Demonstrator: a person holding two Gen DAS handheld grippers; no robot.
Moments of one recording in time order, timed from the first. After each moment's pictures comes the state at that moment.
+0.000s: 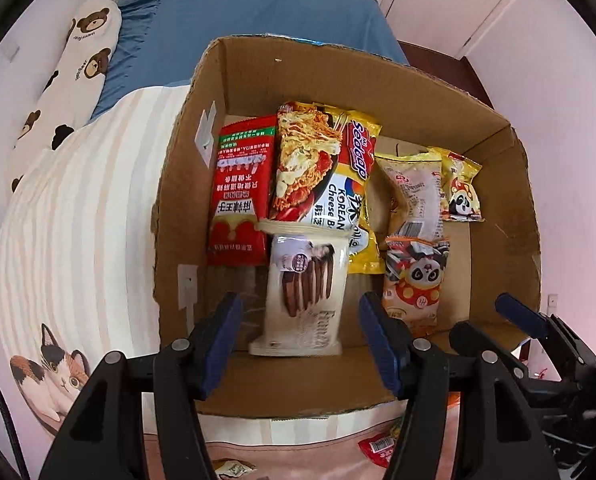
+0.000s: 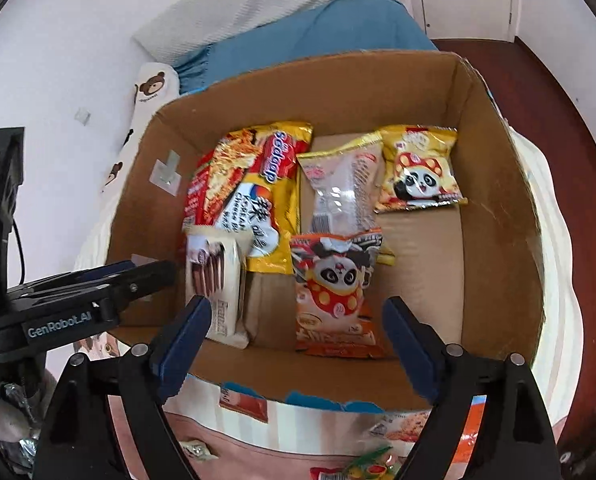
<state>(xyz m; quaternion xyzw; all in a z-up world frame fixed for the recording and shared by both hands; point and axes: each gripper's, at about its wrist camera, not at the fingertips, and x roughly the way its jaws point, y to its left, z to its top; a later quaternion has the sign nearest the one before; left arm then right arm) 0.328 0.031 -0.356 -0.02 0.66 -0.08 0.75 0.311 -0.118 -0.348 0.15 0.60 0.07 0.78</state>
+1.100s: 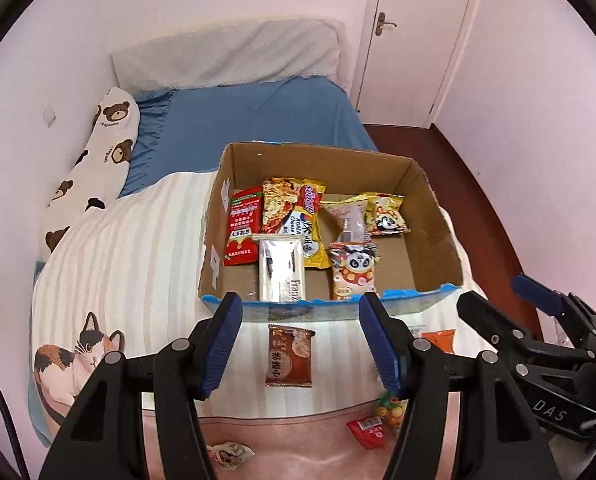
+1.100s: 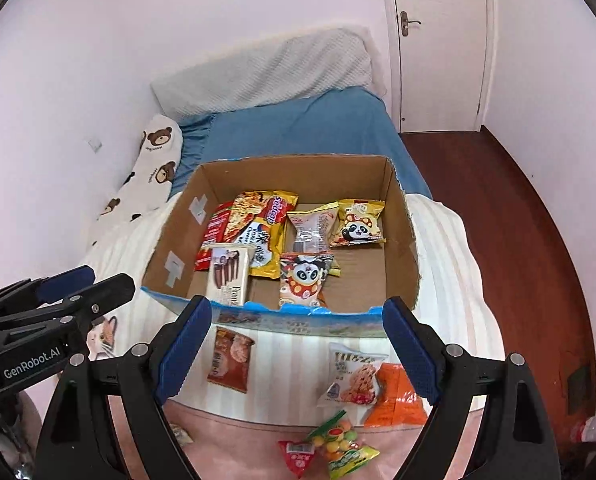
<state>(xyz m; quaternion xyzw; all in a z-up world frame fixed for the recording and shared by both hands) 0.184 0.028 -0.233 0.01 0.50 -0.10 0.86 0.171 -0.120 -0.221 0.08 0.46 0.03 0.88</state>
